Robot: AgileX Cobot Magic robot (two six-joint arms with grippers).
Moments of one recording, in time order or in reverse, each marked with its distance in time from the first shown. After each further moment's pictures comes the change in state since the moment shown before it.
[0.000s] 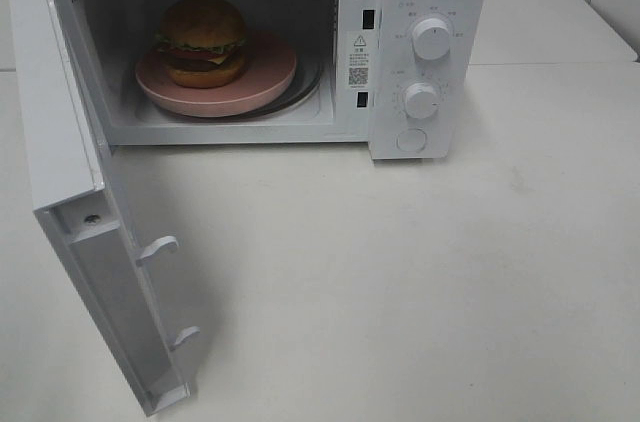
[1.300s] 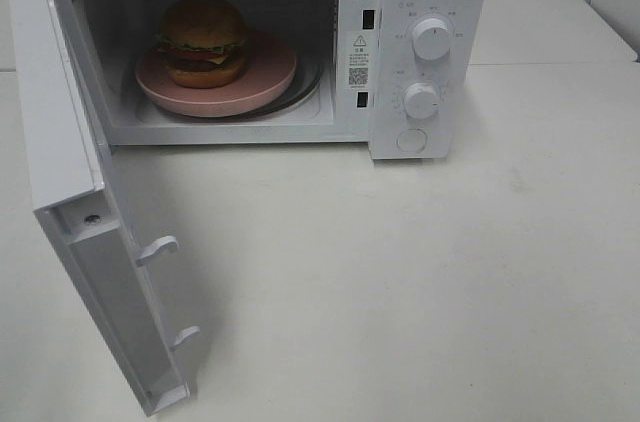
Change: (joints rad) left arm 0.000 0.000 0.000 0.000 0.000 0.000; right arm -0.319 -0.597 0.179 0.049 -0.100 0.000
